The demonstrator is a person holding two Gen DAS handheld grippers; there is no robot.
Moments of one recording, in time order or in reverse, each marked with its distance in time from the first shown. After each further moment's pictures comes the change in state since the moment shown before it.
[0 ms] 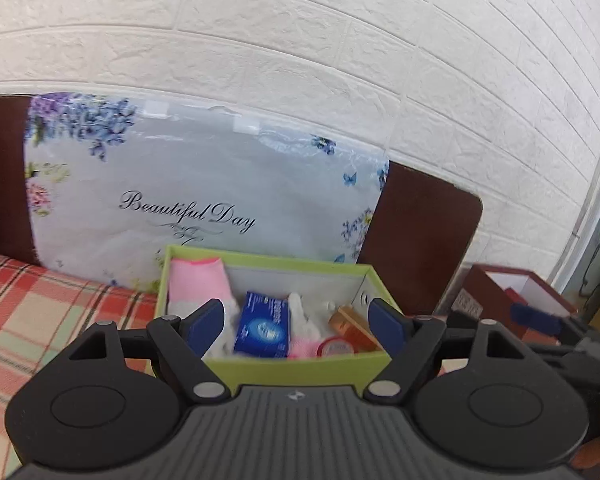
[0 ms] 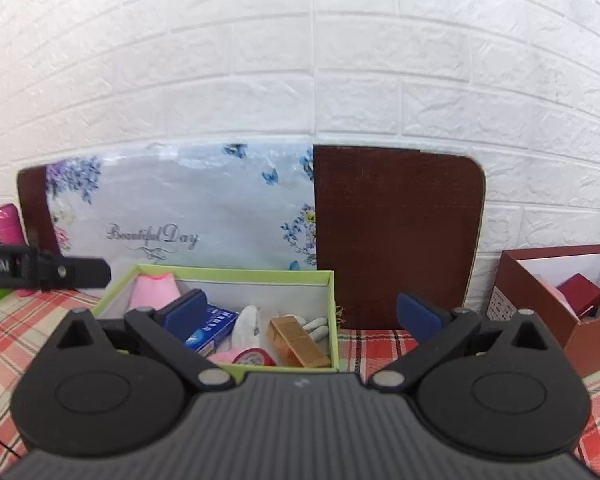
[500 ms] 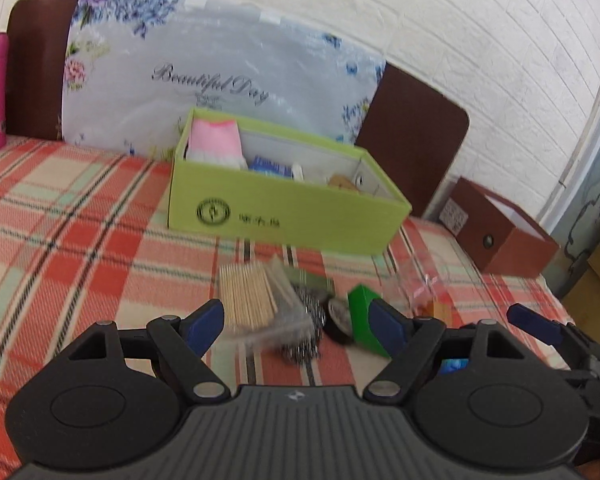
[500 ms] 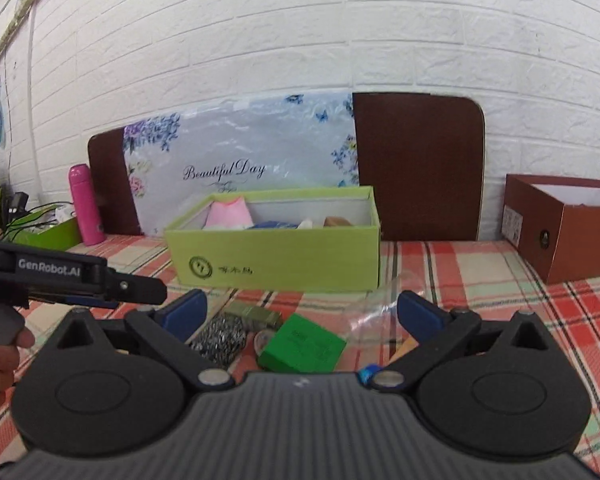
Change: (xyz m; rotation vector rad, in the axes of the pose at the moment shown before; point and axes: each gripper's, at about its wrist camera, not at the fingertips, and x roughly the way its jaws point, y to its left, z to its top) left arm -0.043 0.009 -0.109 -0.075 0.171 -0.025; right arm -0.102 0.016 -0.105 0.006 0.044 0.125
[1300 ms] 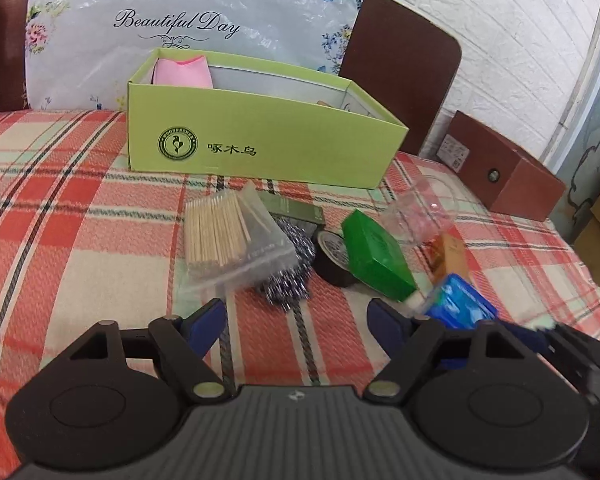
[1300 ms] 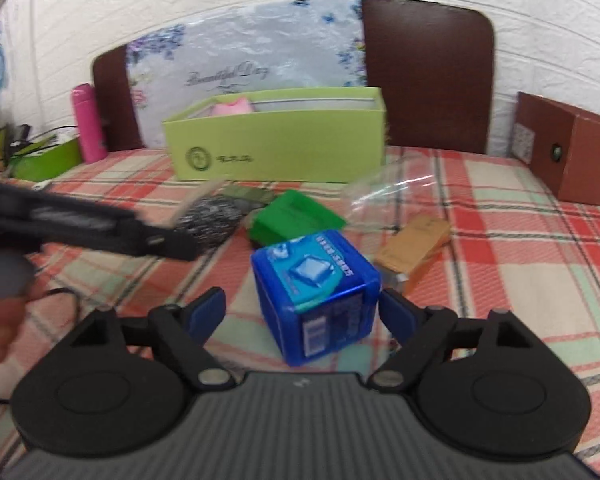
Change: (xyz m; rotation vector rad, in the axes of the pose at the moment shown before) left arm 0.053 -0.011 -0.027 0.085 0.103 0.001; right arm 0.008 -0.004 -0.054 -0.026 0.203 0.046
